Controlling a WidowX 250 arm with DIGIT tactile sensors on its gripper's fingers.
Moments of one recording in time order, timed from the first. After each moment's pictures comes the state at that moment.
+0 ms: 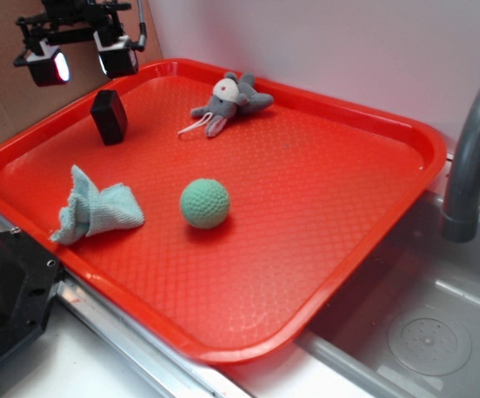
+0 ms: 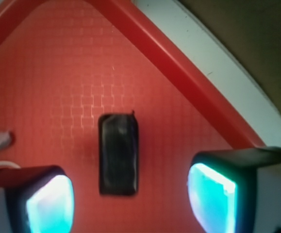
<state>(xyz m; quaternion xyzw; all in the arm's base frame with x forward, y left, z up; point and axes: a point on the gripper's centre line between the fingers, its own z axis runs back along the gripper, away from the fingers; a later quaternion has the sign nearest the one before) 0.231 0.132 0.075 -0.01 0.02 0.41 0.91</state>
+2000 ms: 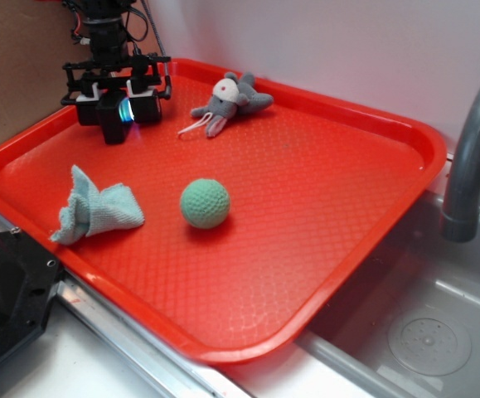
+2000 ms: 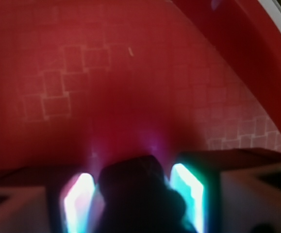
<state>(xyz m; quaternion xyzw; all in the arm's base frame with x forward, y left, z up) 0.249 0.125 0.016 0.01 0.09 0.41 0.91</state>
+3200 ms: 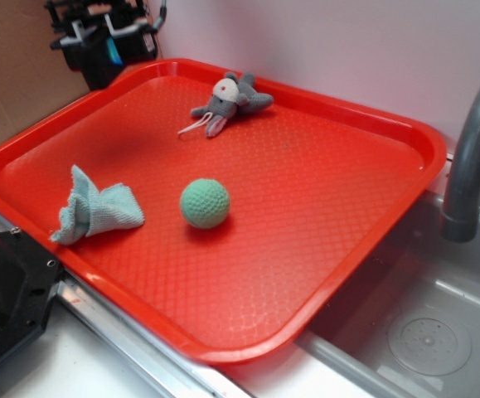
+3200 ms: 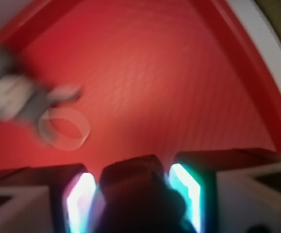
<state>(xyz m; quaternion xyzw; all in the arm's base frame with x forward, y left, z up) 0.229 0.049 0.134 -0.09 0.03 0.22 0.97</state>
